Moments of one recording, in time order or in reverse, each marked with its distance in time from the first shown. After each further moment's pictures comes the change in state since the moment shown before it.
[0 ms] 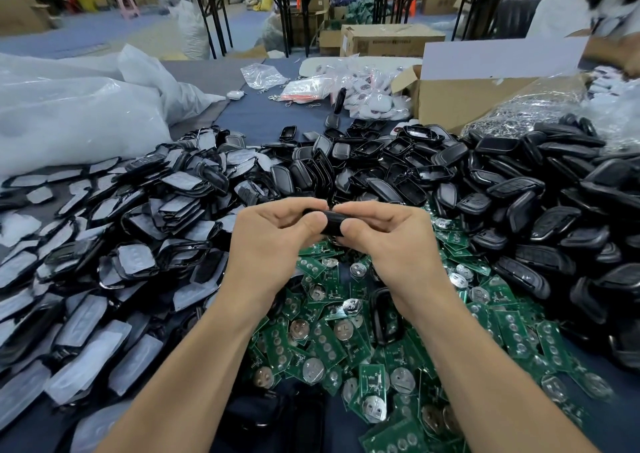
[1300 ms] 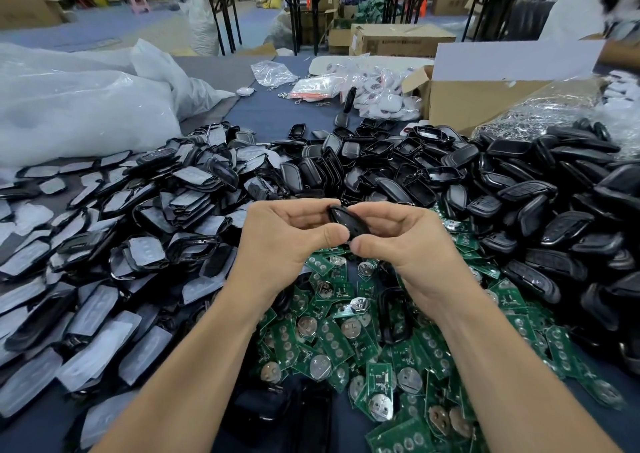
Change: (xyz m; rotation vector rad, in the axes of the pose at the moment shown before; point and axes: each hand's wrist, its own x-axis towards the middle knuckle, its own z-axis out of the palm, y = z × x) left_hand 0.001 0.004 -0.006 -0.010 -0.112 0.004; right_hand 0.007 0.004 -0.019 0.077 -0.175 0.075
